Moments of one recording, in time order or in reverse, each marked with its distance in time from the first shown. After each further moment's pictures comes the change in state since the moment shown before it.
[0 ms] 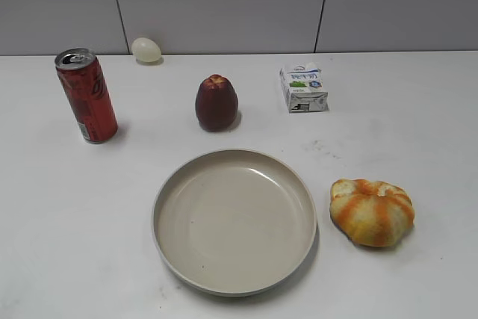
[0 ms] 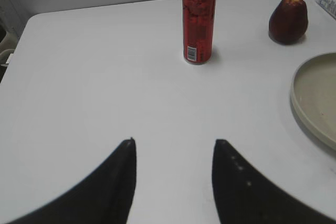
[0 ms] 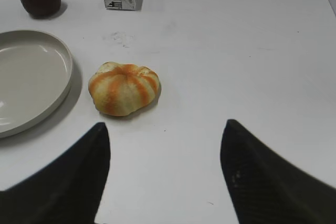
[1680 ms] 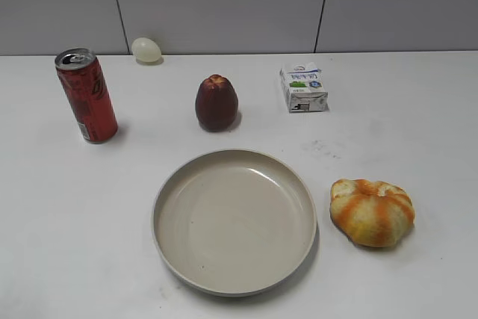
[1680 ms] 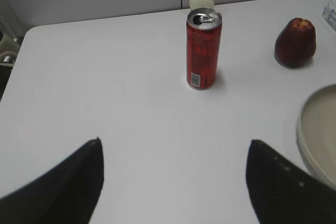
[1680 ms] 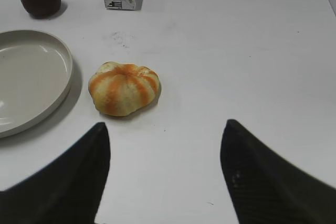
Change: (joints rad) left arm 0.000 0.366 -0.127 0.000 -0.173 0.000; right arm 0.000 0.000 0.000 0.000 -0.001 0.000
